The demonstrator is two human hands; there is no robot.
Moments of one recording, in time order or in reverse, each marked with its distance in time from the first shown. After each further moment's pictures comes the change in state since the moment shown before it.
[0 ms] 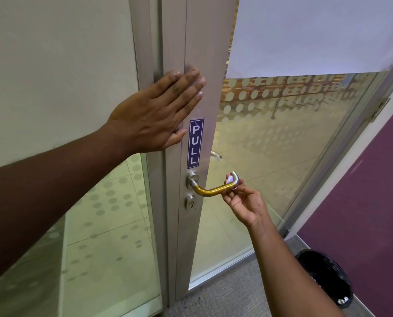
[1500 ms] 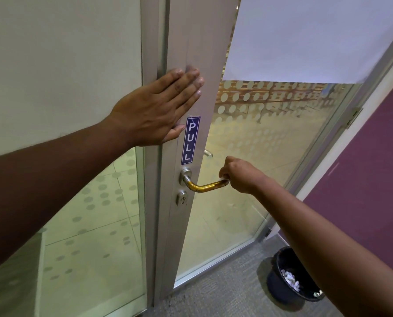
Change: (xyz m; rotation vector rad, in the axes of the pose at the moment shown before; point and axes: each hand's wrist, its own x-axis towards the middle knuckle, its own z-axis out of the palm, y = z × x) left_hand -0.002 0.000 0.006 0.015 0.052 0.001; right_hand -0.023 -0.040 0.085 -2.828 -0.236 -0.471
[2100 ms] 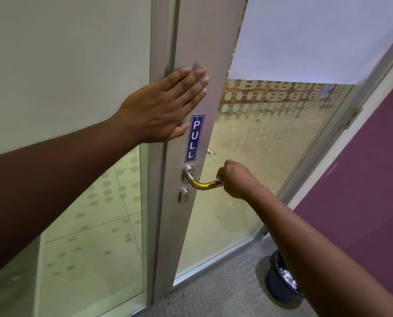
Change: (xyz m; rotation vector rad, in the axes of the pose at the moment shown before) left_hand -0.001 -0.001 -0.002 0.012 0.005 0.005; right_hand -0.005 -0.033 0.009 0.062 0.064 0.140
